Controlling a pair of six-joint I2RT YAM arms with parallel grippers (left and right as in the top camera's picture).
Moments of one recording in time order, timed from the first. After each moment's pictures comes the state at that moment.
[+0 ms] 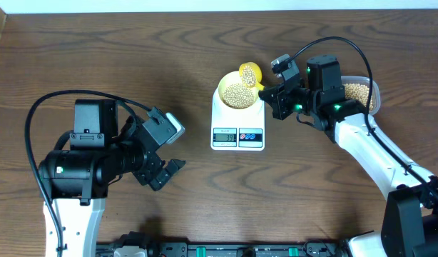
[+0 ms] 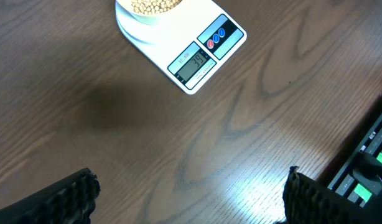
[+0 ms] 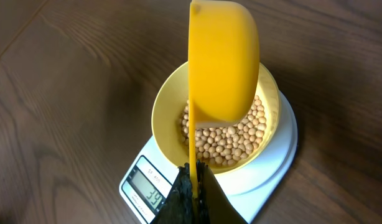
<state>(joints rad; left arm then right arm) -0.04 1.06 1.23 -1.30 0.46 0.74 0.28 1.62 1.04 -0.16 -0.59 0.00</state>
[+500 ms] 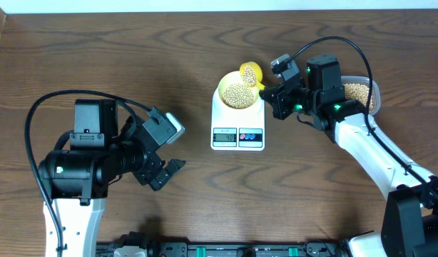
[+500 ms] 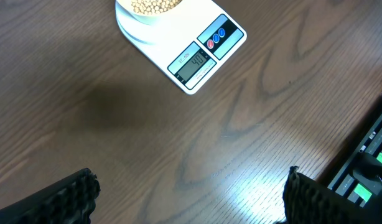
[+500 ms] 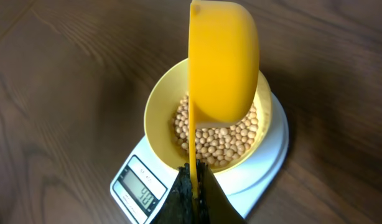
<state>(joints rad) -0.04 1.06 1.23 -1.30 0.46 0.74 0.28 1.62 1.04 -0.16 -0.56 -0.03</state>
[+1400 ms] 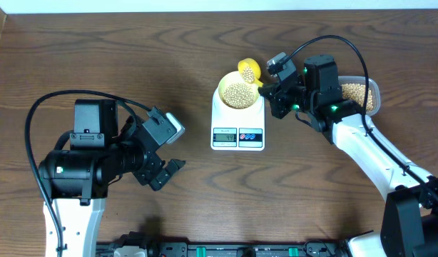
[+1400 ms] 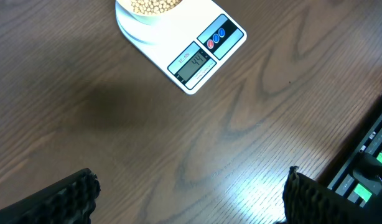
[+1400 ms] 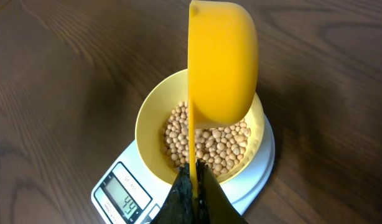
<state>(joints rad) -0.04 1.06 1.23 -1.30 0.46 0.74 0.31 1.62 1.04 -0.12 -0.51 -0.10</state>
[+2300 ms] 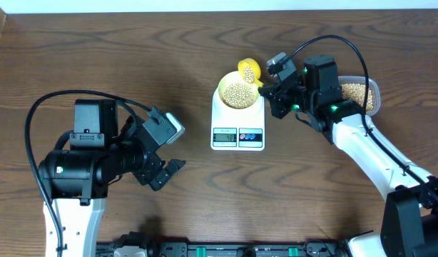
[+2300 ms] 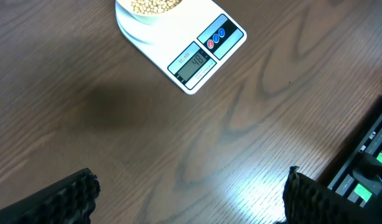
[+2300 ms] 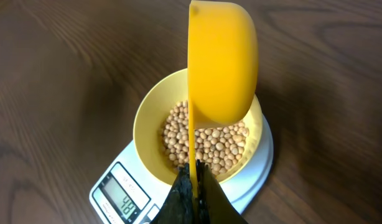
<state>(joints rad) -0.04 1.06 1.23 -1.30 0.46 0.74 0.31 1.62 1.04 -0.12 -0.50 -0.10</state>
